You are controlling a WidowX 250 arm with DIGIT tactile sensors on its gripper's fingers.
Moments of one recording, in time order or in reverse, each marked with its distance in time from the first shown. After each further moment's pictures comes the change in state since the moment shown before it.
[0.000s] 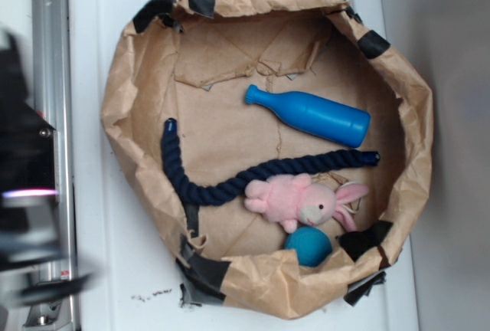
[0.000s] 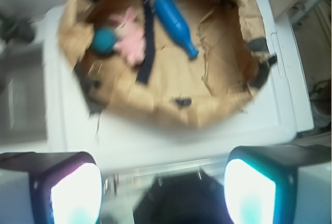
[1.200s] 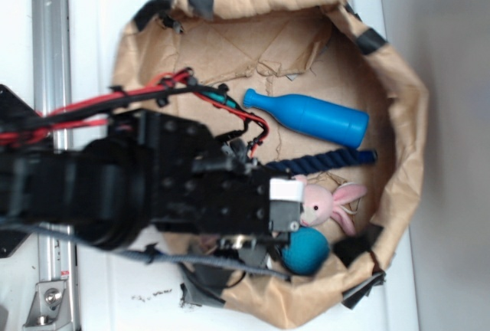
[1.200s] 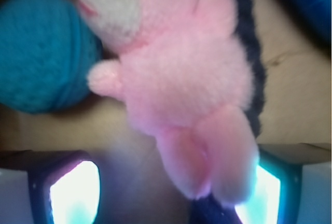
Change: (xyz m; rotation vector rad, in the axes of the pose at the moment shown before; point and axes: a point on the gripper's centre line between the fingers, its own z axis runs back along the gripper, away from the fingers) arm 0.039 -0.075 -0.198 -0.094 0.095 -0.073
